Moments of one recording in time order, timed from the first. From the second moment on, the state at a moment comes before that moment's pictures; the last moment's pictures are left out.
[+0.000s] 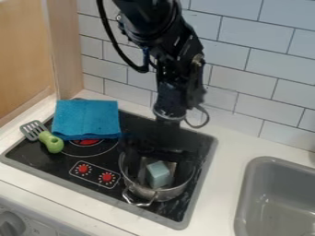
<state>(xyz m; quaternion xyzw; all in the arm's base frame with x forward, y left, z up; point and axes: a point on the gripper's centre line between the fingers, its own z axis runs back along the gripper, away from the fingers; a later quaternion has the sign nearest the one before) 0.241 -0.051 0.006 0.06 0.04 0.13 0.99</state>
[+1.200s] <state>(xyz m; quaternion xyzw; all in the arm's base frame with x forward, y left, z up) 0.249 -0.042 0.034 0.06 0.00 0.13 0.99</state>
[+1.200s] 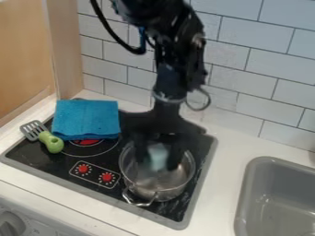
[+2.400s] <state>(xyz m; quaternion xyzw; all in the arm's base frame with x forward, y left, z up) 0.308 0.072 0.050 0.05 -0.03 0.23 0.97</state>
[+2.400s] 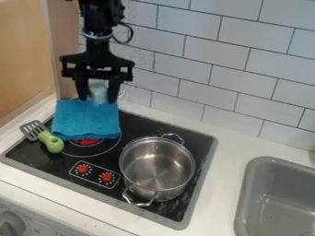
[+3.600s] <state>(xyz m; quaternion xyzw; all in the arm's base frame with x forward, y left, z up) 0.294 0.092 0.017 0.07 0.03 0.28 0.96</state>
